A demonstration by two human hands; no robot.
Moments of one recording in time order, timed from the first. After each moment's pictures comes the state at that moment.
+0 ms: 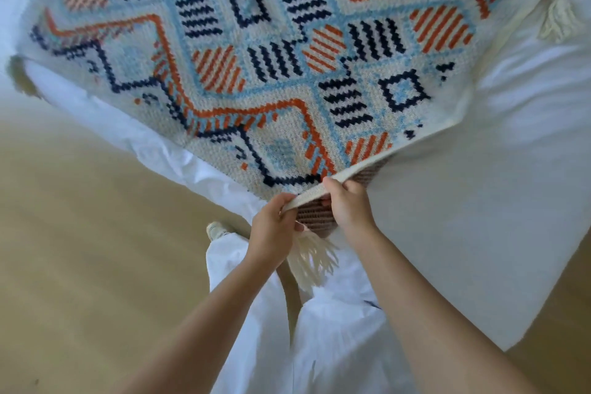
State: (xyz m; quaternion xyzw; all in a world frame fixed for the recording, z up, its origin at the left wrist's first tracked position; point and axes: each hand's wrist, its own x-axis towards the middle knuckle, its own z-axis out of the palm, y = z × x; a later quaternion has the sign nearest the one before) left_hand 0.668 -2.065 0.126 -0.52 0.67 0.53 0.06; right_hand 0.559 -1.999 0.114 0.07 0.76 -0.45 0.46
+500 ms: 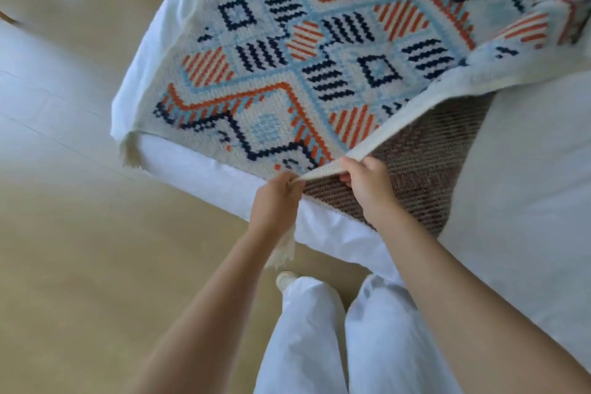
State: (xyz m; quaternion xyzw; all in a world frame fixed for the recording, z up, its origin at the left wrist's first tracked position) left_hand 0.766 -2.409 0.142 -0.42 0.78 0.46 0.06; right_hand 0.656 -2.309 0.135 0.06 0.76 -0.52 0.37
